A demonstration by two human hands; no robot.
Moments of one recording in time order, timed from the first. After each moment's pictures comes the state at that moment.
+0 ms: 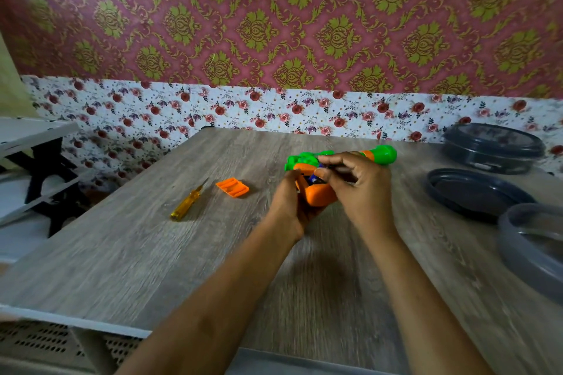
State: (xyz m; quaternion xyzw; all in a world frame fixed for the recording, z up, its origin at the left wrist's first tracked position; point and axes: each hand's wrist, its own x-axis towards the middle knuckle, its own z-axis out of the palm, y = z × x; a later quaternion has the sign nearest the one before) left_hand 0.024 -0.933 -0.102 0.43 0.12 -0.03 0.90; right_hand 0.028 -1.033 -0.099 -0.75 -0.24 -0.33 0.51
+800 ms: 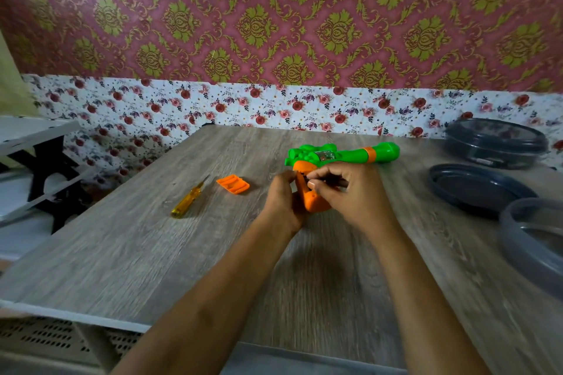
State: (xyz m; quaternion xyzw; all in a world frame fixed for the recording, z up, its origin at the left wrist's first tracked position) left_hand 0.029 -0.925 -0.109 0.40 0.13 -0.05 0.91; right_hand 0.018 -1.037 -0.096 -0.82 -0.26 -0.22 0.45
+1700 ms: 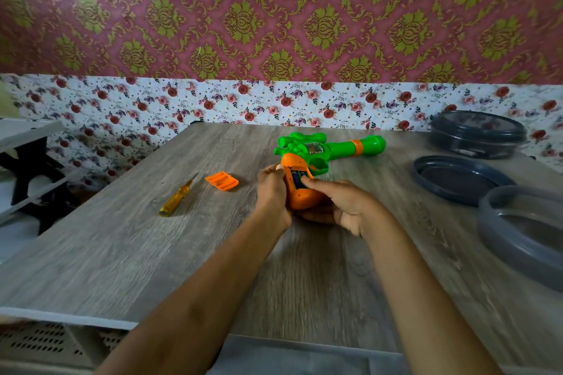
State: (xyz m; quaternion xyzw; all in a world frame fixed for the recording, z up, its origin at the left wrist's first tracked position) left_hand 0.040 -0.932 -0.120 0.48 0.18 0.09 0.85; right_hand 0.030 -1.038 -0.107 -0.65 0.01 0.18 0.73
